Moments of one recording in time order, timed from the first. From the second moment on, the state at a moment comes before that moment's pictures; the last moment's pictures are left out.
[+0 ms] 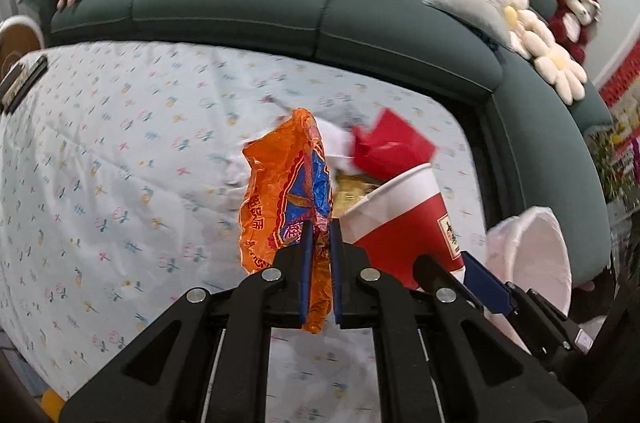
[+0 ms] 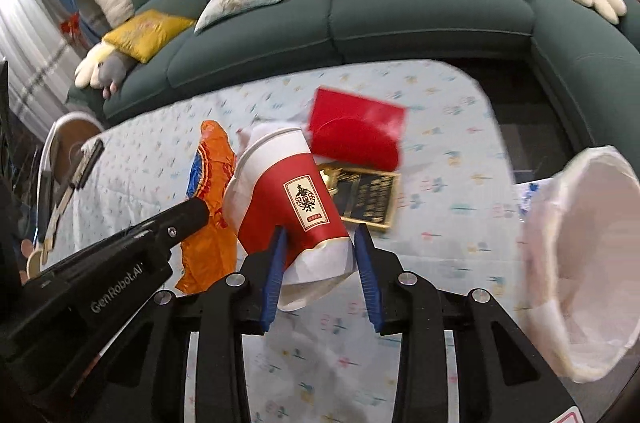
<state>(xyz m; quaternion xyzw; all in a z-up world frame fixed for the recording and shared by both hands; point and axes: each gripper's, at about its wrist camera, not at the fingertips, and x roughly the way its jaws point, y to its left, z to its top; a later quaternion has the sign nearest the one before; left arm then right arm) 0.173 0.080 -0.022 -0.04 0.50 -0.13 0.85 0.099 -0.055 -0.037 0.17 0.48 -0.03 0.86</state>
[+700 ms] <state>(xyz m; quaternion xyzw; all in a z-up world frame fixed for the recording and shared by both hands) 0.098 -0.081 0.008 0.04 0.48 -0.24 0.84 -0.020 -0.209 -0.003 0.22 0.42 -0.16 0.86</state>
